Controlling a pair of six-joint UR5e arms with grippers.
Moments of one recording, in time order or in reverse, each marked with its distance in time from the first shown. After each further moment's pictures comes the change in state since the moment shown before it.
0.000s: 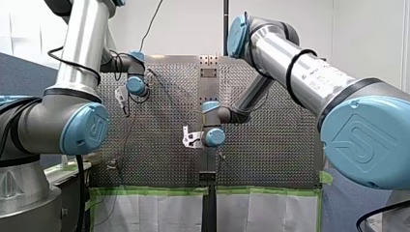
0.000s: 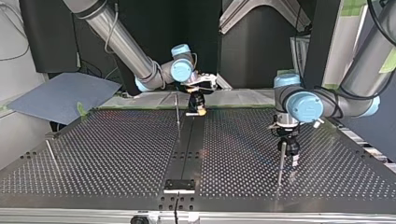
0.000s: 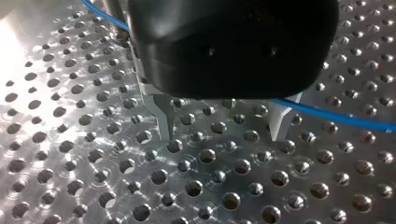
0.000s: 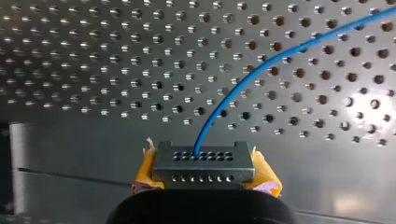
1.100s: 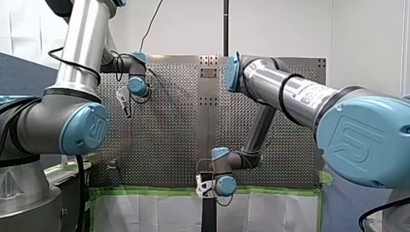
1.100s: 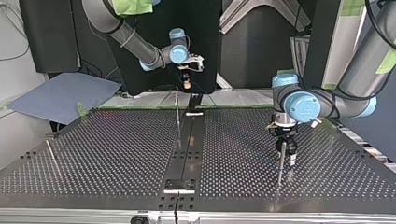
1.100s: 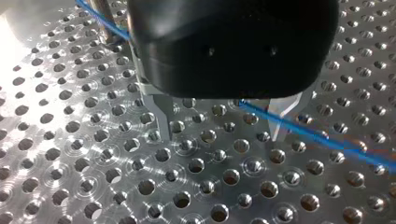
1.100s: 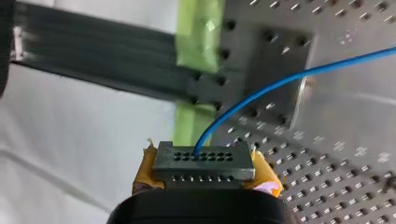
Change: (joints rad) left arm -0.012 -0.005 0.002 -0.001 -0.005 -0.004; right arm -0.043 0.247 0.134 -0.161 0.128 -0.017
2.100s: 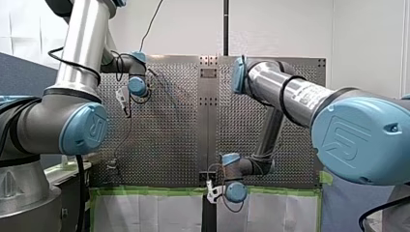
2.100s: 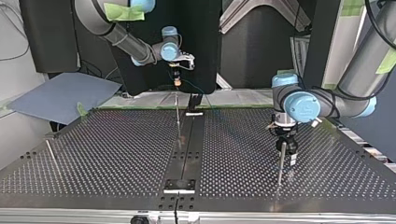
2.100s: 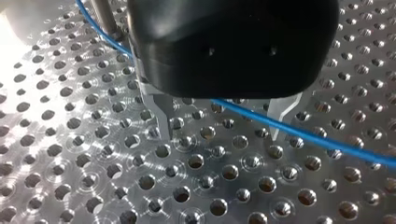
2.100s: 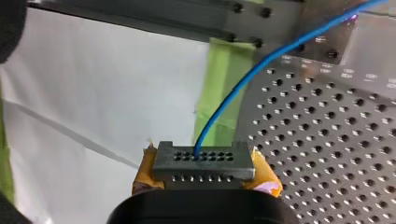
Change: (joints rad) left arm 0.000 0.000 0.000 -0.005 -0.012 0.000; right arm -0.065 -0.001 0.089 -0.091 0.008 -0.030
